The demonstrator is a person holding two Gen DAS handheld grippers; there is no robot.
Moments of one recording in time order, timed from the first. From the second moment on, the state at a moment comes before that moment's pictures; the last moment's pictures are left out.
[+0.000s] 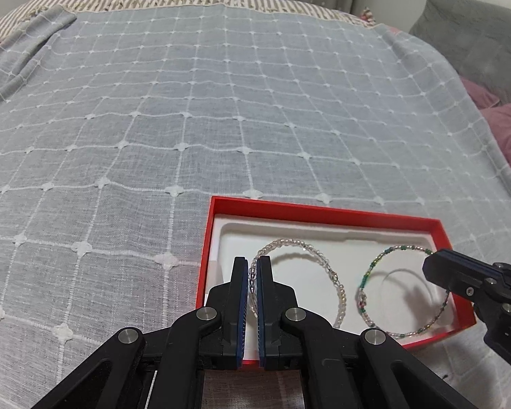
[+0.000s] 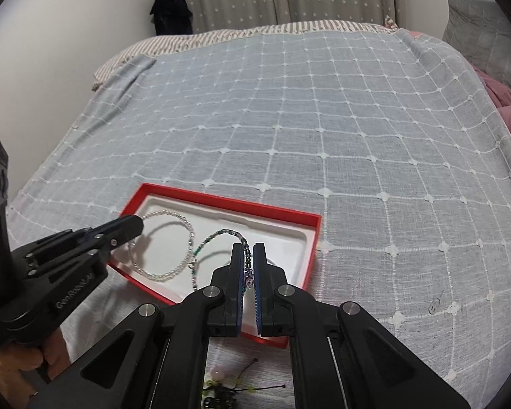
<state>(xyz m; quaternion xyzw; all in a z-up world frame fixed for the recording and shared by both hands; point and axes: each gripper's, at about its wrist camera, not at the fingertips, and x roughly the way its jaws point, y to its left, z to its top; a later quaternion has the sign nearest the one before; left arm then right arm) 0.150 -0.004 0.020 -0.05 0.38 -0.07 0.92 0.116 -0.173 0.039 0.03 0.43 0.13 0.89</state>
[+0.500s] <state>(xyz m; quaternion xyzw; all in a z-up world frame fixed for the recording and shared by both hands) 0.120 -0.011 0.043 -0.01 0.38 -0.07 0.92 0.084 -0.188 0.065 0.03 0.42 0.13 0.90</state>
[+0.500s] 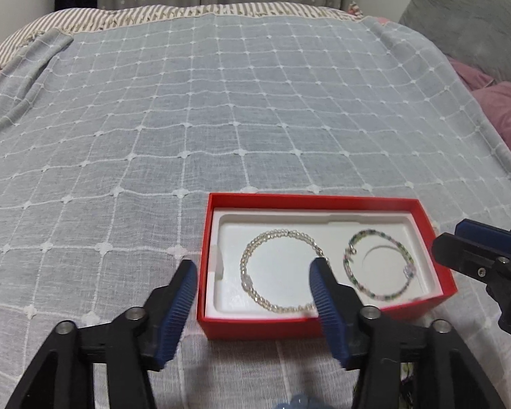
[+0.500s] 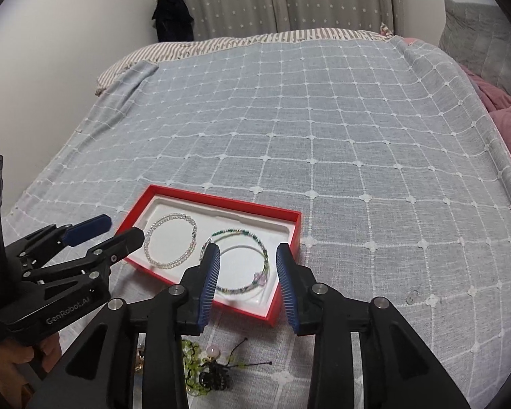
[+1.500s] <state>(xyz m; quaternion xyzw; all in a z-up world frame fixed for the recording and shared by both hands) 0.054 0.035 0.000 -0.01 0.49 -0.05 0.87 0.011 -0.189 0.023 -0.02 0.51 0.11 0.85</state>
